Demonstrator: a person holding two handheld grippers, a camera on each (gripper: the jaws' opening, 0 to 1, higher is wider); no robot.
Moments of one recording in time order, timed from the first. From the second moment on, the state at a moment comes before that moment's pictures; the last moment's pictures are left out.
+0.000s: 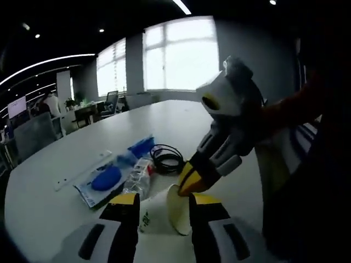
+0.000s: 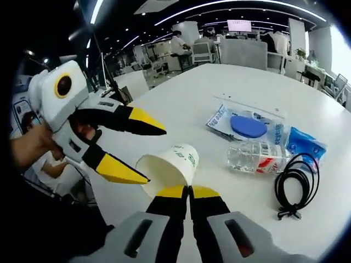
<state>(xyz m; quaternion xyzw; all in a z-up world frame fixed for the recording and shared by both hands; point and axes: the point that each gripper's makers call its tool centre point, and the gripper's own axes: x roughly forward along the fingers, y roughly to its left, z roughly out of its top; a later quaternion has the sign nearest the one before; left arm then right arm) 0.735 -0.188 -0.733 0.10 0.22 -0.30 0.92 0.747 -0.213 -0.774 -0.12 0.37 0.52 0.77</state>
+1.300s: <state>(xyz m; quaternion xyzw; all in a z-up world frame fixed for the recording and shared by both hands) 0.755 -0.140 -0.745 0.04 0.27 -0.23 0.93 0.744 -0.210 -0.727 -0.12 0.27 0.53 0.79</state>
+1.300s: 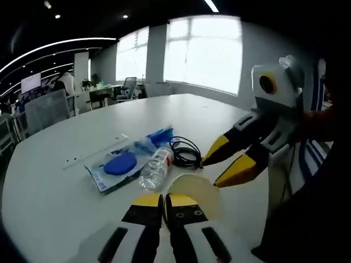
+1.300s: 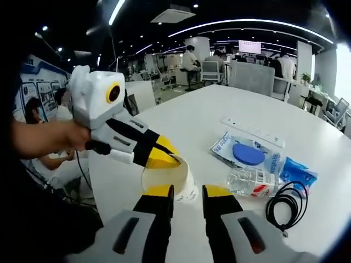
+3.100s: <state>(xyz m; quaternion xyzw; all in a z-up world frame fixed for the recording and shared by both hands) 0.877 0.019 -0.796 -0.09 0.36 -0.04 0.93 0.796 -0.315 -0.727 -0.07 0.25 0.39 0.88</state>
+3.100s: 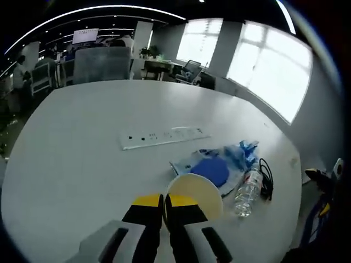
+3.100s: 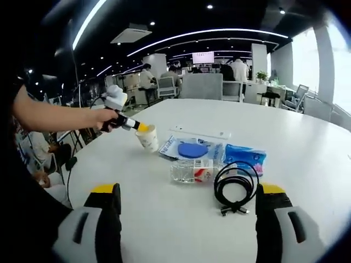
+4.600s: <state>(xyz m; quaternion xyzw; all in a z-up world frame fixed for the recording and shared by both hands) 0.899 0.034 -0.792 -0.06 0.34 -0.03 0.94 0.804 -0.309 -0.739 -0.08 0.27 0.39 0.87</state>
